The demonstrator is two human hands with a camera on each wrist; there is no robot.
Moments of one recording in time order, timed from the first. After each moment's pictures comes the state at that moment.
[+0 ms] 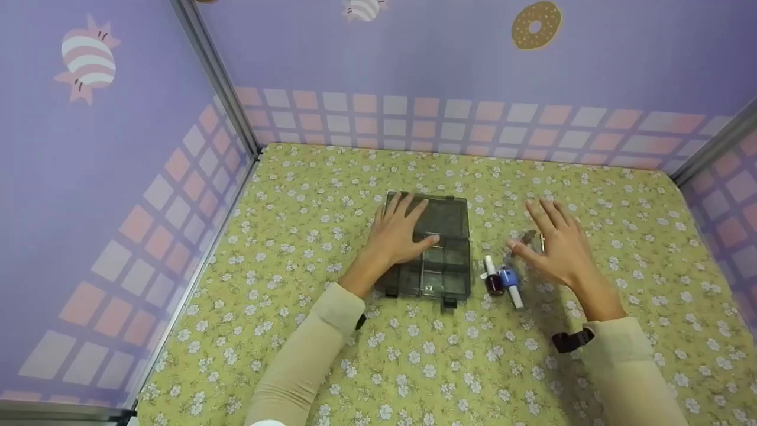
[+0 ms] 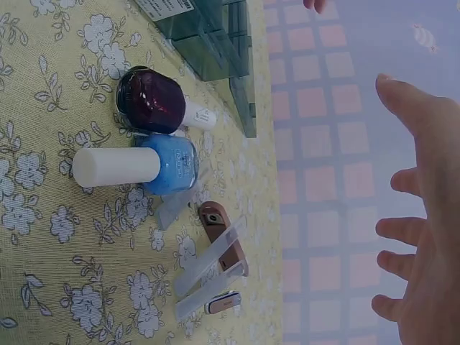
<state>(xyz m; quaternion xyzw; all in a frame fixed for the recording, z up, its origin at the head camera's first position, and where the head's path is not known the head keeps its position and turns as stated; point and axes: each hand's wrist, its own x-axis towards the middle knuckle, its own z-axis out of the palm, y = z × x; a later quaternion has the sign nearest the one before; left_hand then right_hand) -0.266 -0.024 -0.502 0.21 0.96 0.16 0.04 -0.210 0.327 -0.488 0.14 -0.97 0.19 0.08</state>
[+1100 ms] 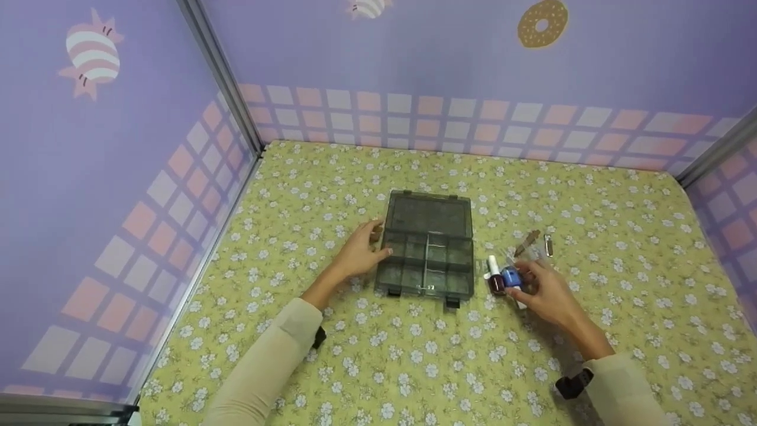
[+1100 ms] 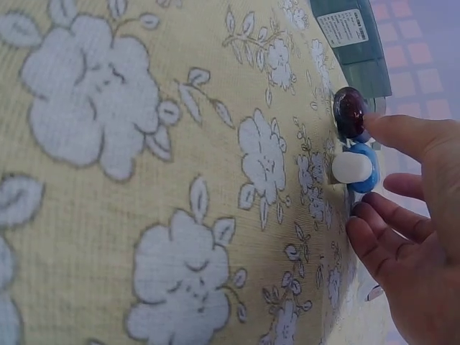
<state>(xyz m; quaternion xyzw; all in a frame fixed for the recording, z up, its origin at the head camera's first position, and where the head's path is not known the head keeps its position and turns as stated) -0.255 -0.105 -0.553 0.15 0.87 0.45 0.11 -0.169 0.326 -0.572 0.13 -0.93 0.35 0.00</state>
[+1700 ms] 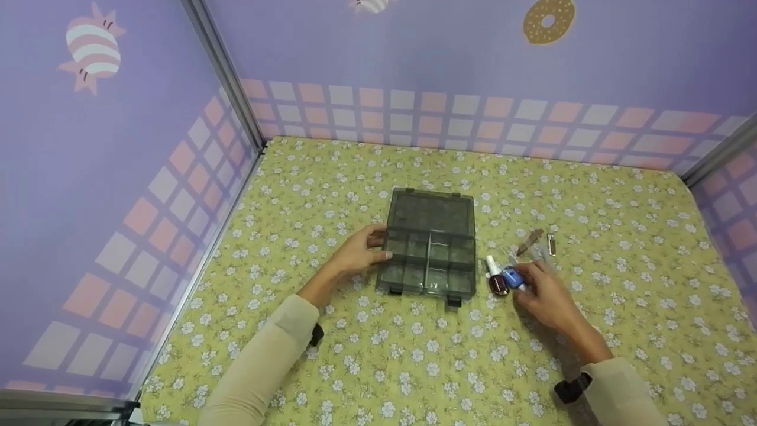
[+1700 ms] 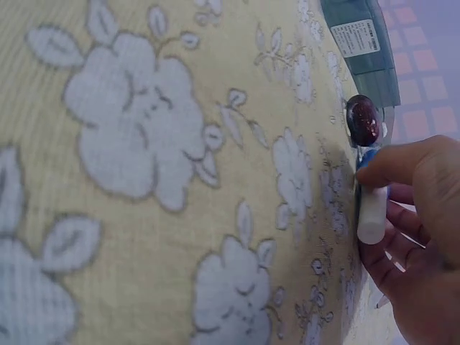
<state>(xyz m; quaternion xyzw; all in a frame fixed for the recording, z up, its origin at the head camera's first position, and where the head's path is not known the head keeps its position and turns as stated) -0.252 -0.115 -0.555 0.10 0.82 0.53 0.21 -0.166 0.321 -0.581 0.13 -0.94 0.33 0.02</state>
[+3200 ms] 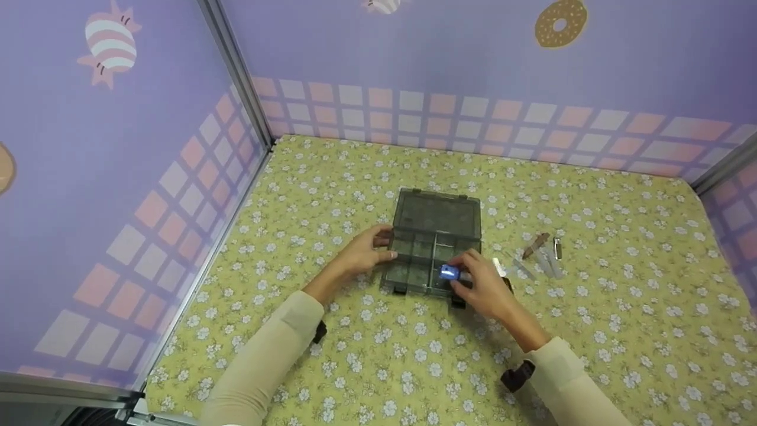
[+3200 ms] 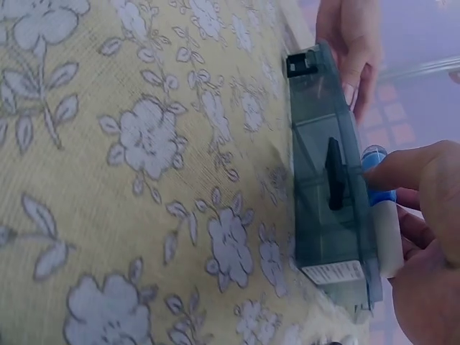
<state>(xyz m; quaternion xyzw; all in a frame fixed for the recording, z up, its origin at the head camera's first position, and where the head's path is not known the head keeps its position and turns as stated) -0.249 -0.114 -0.553 0.09 0.81 0.54 0.21 -0.182 0.195 -0.553 0.23 -0.88 0.41 -0.02</state>
